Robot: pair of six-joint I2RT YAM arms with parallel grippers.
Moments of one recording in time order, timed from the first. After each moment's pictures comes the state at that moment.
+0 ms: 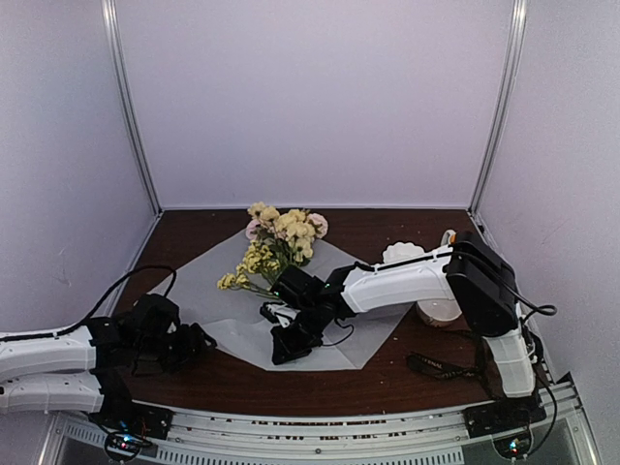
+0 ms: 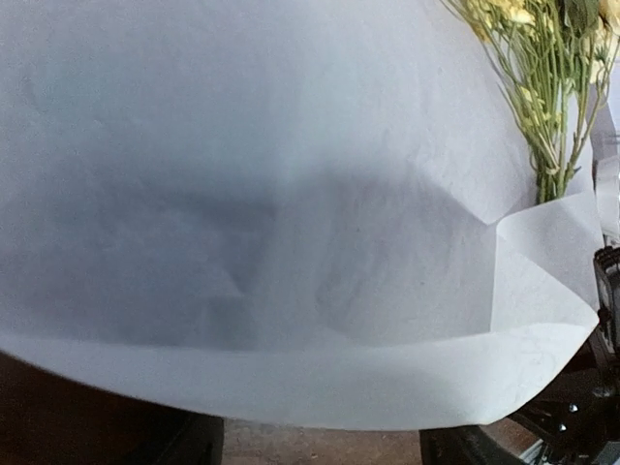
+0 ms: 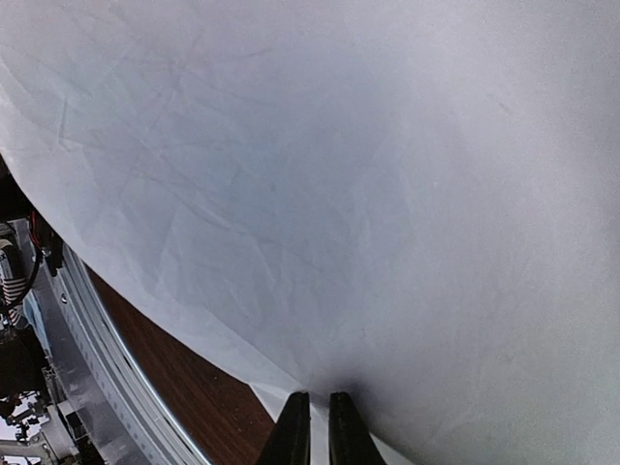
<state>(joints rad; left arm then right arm) -0.73 0.84 0.27 -0.33 -0.05 -1.16 1.08 2.20 1.58 -0.47 -0.40 0.56</state>
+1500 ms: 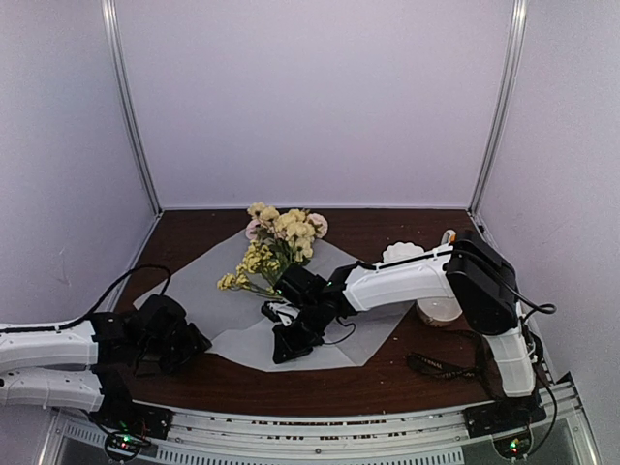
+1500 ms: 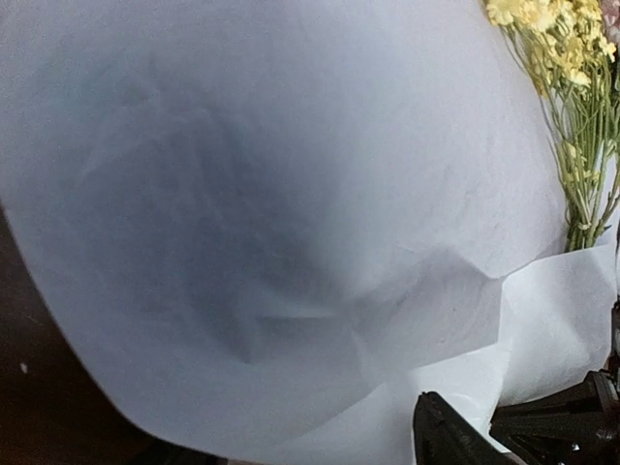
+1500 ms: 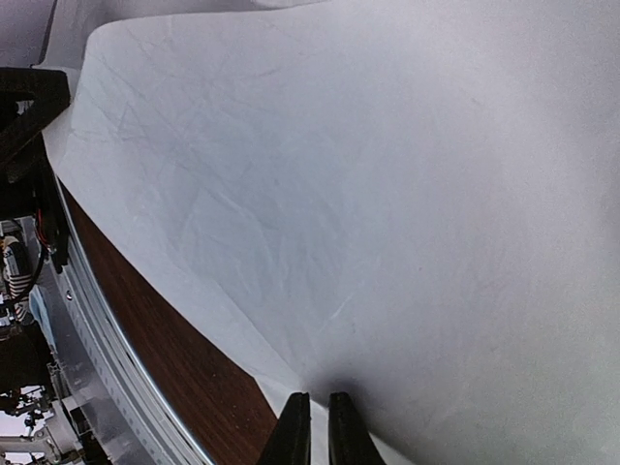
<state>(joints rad) -0.80 0.86 0.30 -0.43 -0.17 -1.36 1.07 2.20 1.57 -0.45 -0.43 0.55</state>
